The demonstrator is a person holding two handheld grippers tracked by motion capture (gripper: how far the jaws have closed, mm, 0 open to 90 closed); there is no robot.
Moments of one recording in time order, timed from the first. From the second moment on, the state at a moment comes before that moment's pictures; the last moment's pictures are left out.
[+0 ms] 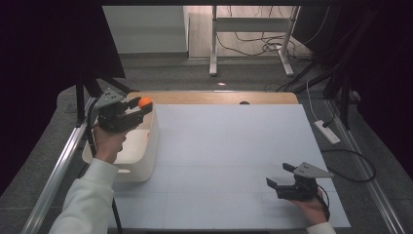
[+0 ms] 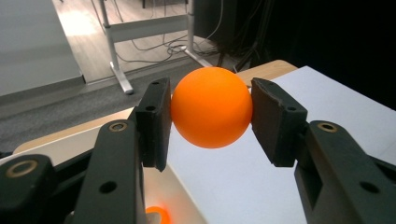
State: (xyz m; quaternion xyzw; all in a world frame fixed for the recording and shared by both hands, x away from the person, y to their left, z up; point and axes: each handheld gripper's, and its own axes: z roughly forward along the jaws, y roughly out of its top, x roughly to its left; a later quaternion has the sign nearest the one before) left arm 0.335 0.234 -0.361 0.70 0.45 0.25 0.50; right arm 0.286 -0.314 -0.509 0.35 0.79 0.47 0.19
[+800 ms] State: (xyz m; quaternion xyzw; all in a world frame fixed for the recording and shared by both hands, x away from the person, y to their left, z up) left arm 0.349 0.280 -0.380 0.67 0.51 0.28 0.46; right arm 0.288 -0.312 -0.511 0.35 0.79 0.46 0.19
